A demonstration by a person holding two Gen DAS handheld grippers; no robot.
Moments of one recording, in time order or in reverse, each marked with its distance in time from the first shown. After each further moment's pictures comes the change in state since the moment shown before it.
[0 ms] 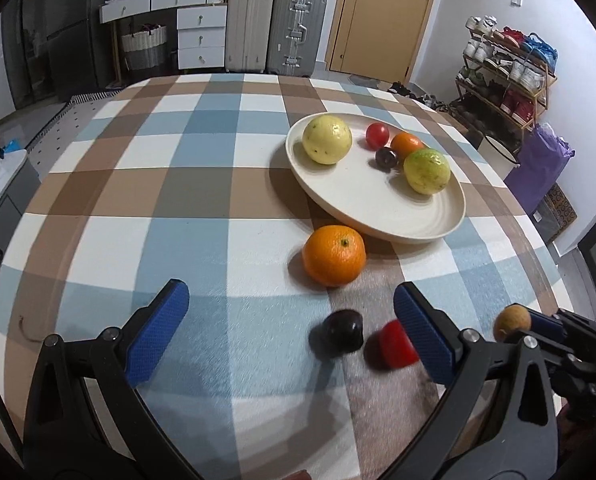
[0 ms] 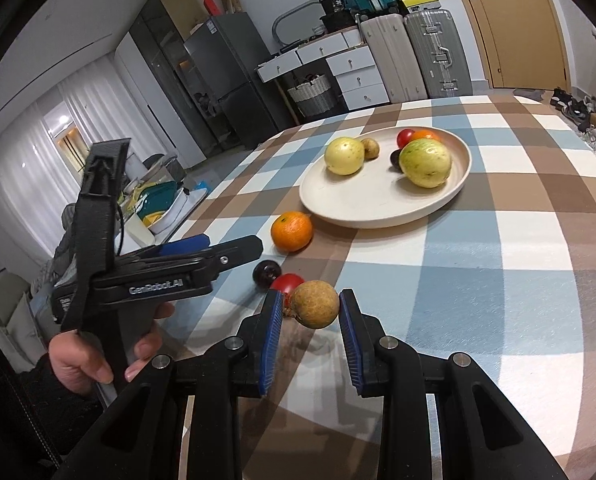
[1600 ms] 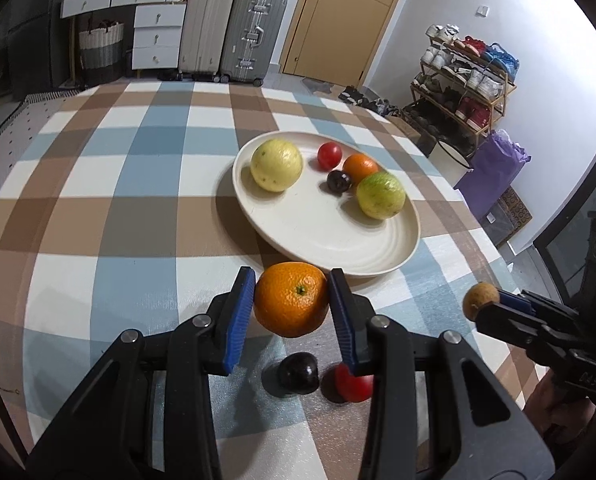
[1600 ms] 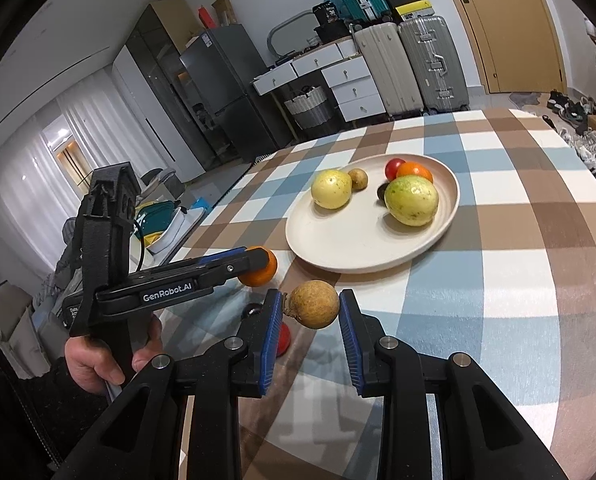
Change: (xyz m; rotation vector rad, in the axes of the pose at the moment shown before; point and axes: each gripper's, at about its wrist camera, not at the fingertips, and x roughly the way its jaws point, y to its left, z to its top) left arm 0.005 0.000 0.031 0.023 -0.014 -0.207; right arm -0.004 -0.014 0.033 0.015 -0.037 0.005
